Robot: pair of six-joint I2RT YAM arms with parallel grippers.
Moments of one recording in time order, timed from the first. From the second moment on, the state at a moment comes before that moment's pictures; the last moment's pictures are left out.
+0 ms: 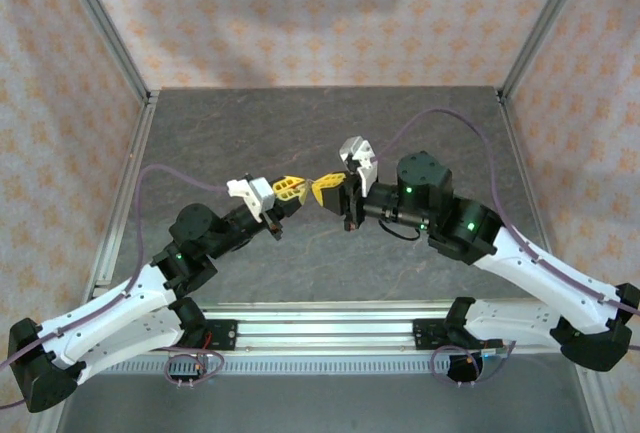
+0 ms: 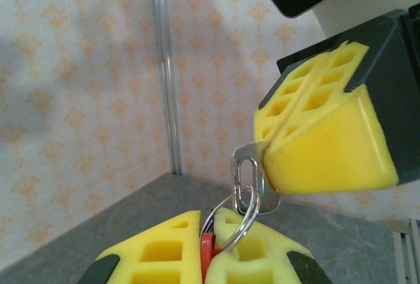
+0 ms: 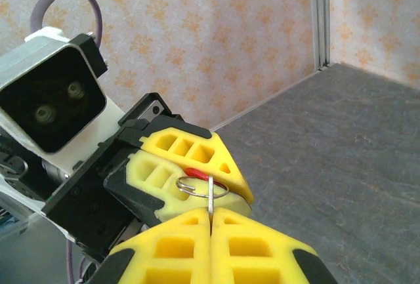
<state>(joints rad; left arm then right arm) -0.79 0.78 0.61 0.37 0.14 0.03 0.98 1.02 1.17 -0.33 -0.21 0.21</state>
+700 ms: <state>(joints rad) -0.79 0.78 0.67 0.26 0.26 -0.08 0.99 0.90 1.00 -0.17 -0.28 -0.10</state>
